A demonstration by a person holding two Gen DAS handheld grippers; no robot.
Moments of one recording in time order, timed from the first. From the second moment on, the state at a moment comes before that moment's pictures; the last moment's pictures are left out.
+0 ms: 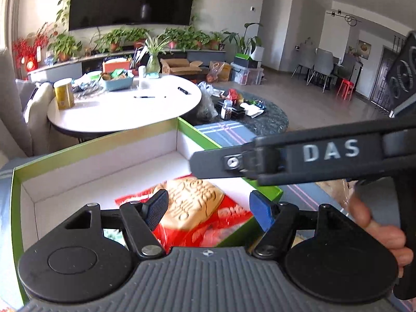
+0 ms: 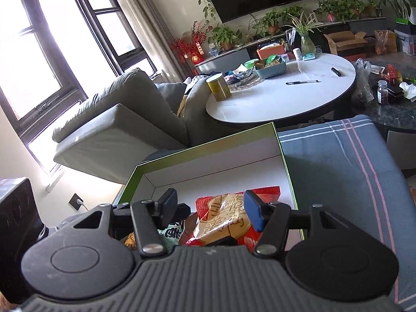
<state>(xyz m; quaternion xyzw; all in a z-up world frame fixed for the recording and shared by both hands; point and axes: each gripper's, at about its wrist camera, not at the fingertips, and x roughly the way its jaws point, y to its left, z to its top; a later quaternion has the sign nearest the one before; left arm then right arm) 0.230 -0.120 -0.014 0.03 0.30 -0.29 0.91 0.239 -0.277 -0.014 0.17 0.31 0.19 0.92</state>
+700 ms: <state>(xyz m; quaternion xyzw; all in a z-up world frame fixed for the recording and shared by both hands) 0.169 -0.077 0.004 0.01 0.29 -0.25 0.92 0.182 -0.274 -0.011 0.18 0.32 0.18 0.91</state>
